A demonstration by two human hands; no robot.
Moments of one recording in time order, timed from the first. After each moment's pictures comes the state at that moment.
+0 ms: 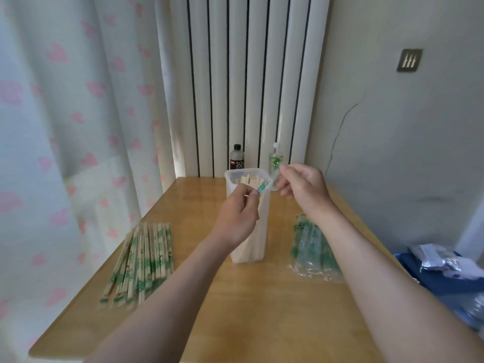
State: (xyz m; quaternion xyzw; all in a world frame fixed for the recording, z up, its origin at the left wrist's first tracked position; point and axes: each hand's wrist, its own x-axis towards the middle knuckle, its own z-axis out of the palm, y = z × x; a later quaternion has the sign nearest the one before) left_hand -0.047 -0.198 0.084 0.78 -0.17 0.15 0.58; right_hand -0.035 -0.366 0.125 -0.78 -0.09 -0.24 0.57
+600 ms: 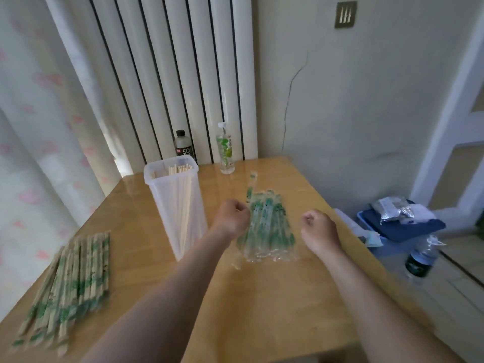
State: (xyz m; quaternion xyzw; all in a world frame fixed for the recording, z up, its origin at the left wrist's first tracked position) left_hand 0.011 -0.327 0.017 0.87 -0.08 -0.02 0.48; right_hand -0.055 -0.527 -0.031 -0.86 0.23 -0.17 0.42
